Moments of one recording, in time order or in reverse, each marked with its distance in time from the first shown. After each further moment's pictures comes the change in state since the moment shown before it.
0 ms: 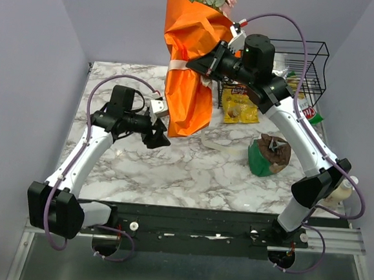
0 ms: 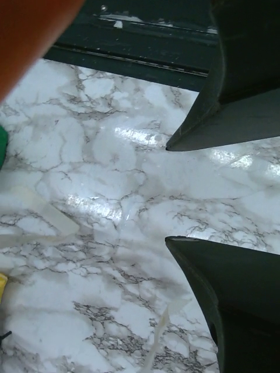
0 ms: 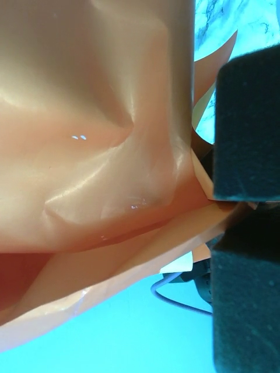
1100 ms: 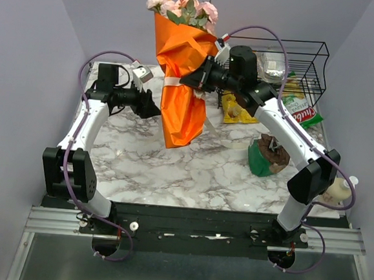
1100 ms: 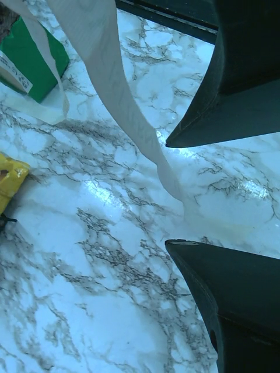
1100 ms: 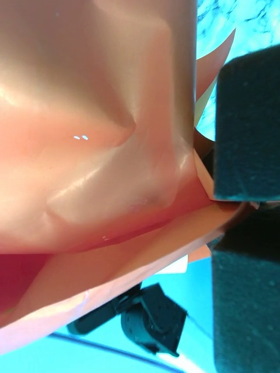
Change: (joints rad) left arm 0.220 0.280 0.185 0.201 0.018 -0.233; right arm 0.002 0.051 -0.150 0.065 -0.071 -0.077
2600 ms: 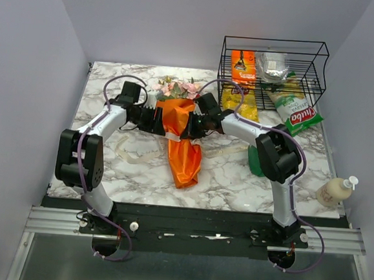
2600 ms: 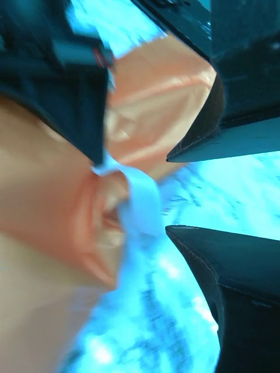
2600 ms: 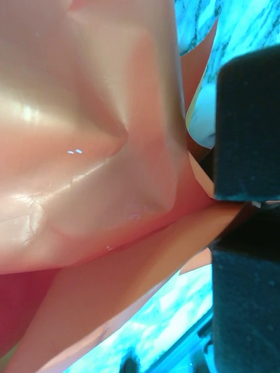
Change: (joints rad) left arm -0.126 0.144 -0.074 -0.029 -0.299 -0.333; right arm 0.047 0.348 -0.279 -0.008 0.085 -0.131
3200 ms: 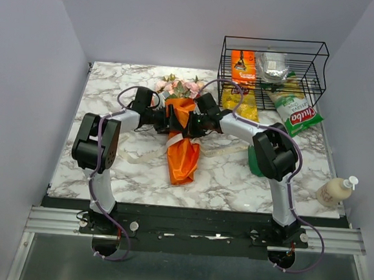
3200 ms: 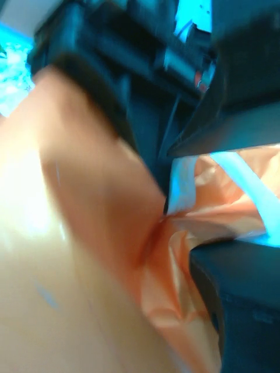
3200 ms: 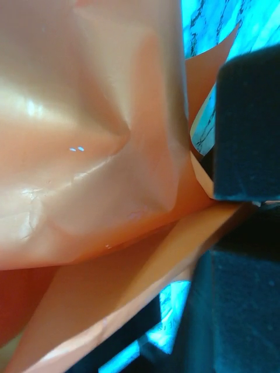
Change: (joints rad) left arm -0.063 0.241 -0.122 0.536 0.137 -0.554; right arm -0.004 0.040 0.025 0.011 0.030 0.003
